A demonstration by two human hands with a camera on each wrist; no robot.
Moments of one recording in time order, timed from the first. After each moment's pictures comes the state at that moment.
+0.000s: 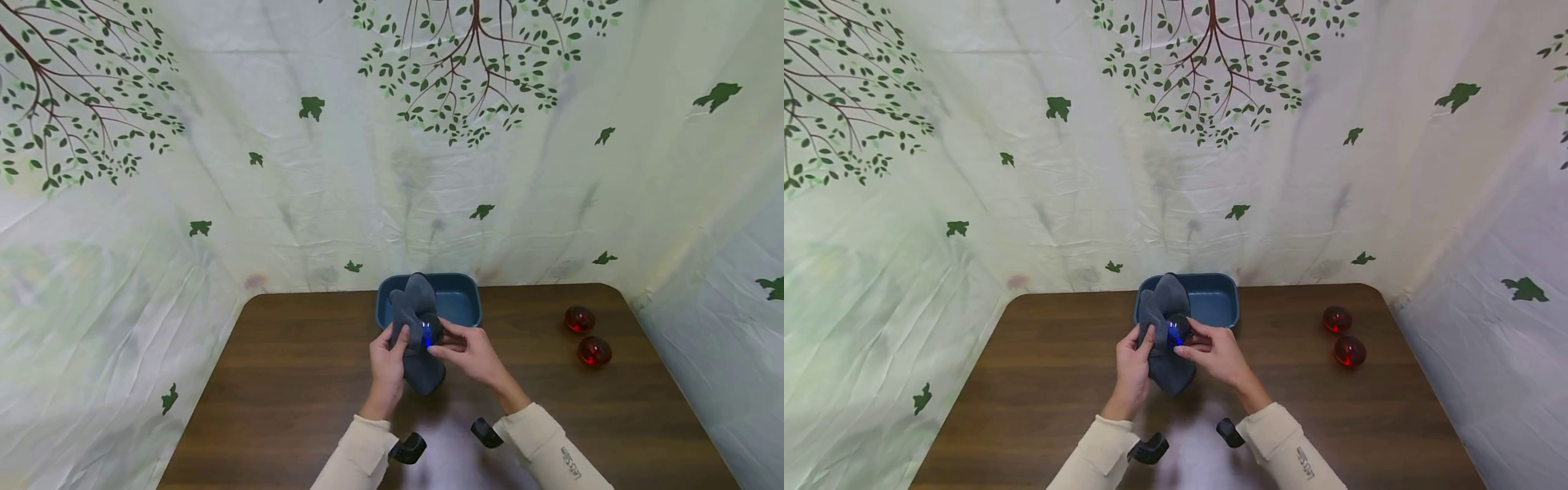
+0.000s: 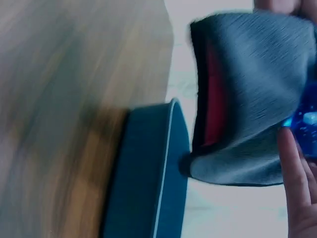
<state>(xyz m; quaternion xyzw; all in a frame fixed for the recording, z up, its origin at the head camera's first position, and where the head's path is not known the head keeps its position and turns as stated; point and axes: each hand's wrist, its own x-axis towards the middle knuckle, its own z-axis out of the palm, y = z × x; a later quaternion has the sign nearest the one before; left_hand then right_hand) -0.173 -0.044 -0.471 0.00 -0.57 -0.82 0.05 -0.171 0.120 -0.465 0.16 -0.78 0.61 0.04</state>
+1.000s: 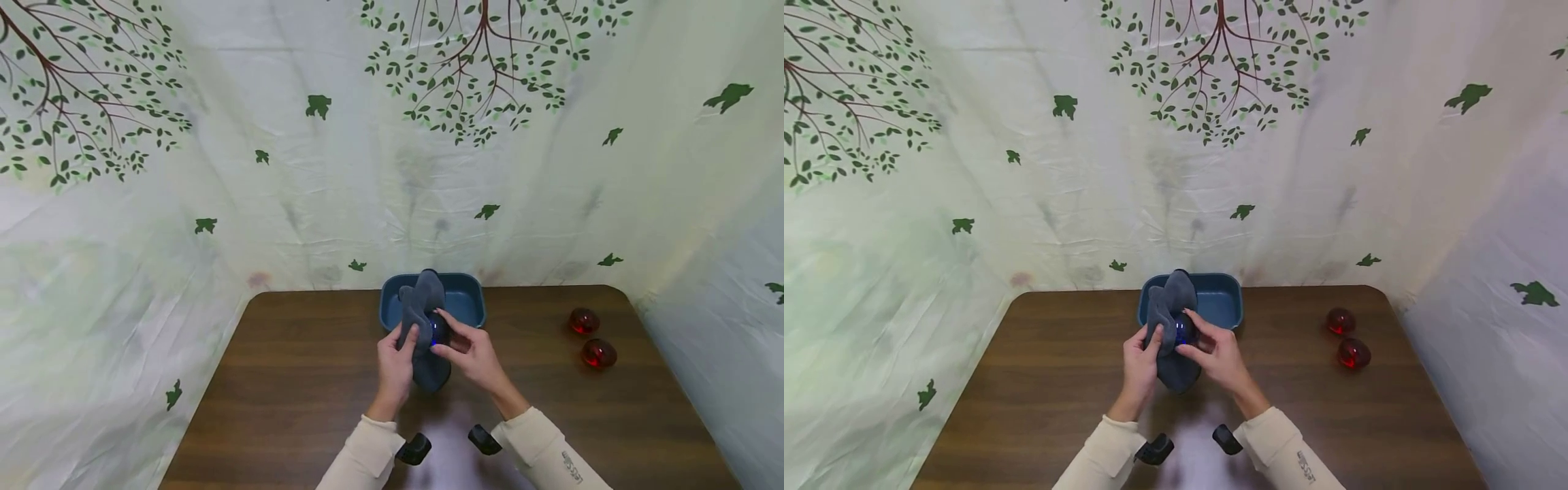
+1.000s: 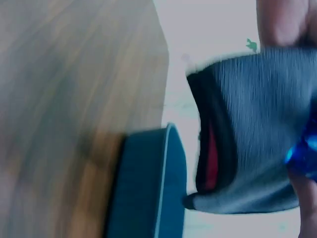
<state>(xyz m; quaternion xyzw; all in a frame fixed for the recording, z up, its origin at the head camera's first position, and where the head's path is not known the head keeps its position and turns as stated) -0.167 -0.043 -0.468 -0.05 -0.60 -0.79 0.06 -0.169 0.114 -0.466 0.25 -0.70 0.66 0.10</state>
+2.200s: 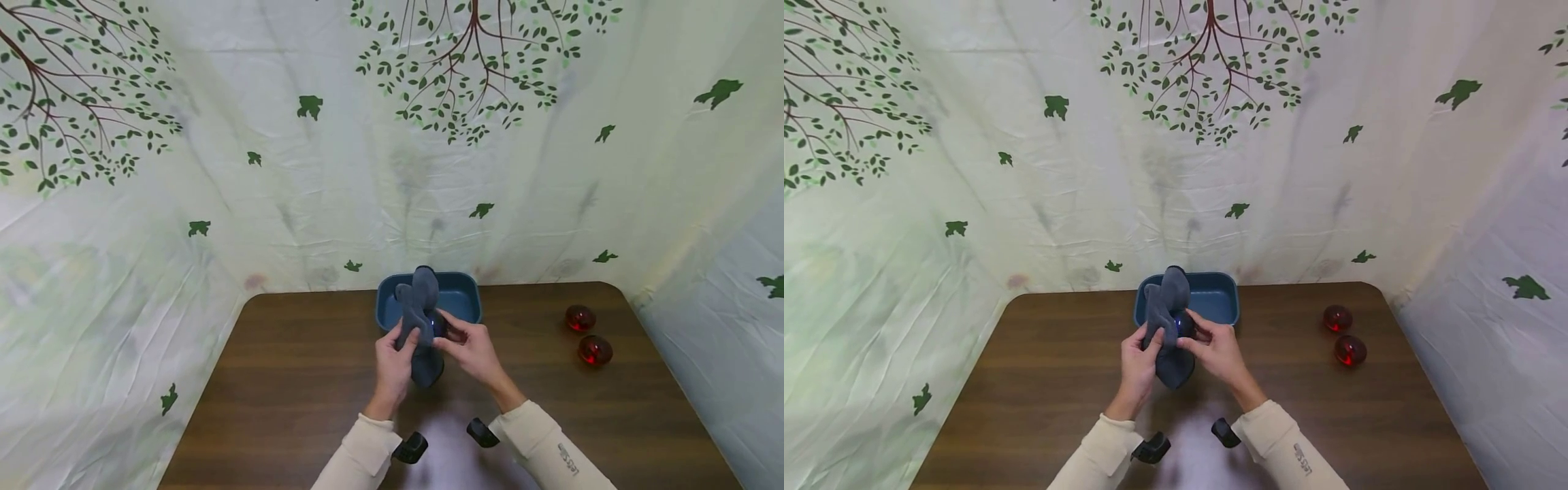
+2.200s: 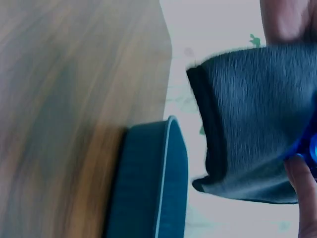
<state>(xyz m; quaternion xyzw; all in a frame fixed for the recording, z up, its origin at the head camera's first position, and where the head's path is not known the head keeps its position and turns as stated) -0.172 -0.039 -0.471 -0.07 -0.61 -0.78 0.06 -0.171 0.116 -0.465 0.19 -0.73 0.65 0.10</state>
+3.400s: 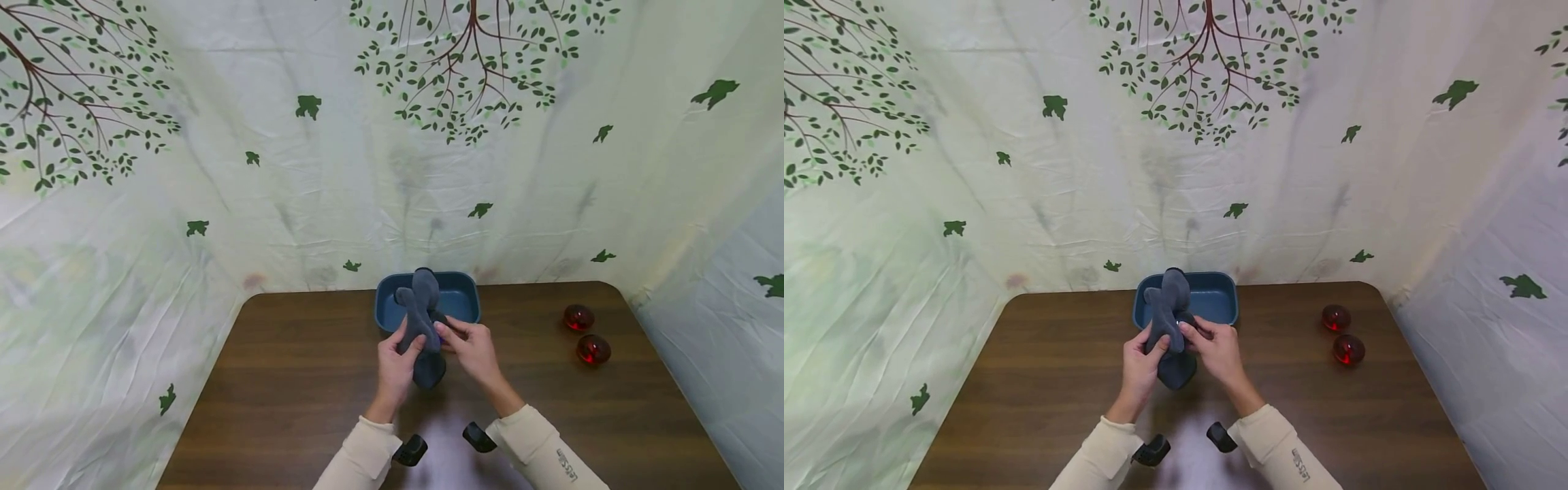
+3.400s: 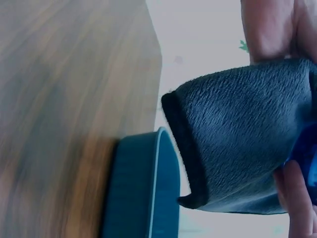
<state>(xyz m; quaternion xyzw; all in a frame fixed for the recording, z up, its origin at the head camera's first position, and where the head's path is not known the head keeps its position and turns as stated) -0.168 -0.036 -0.472 -0.09 -0.61 -0.79 0.07 -0.168 0.112 -0.466 0.06 -0.71 0.70 0.07</state>
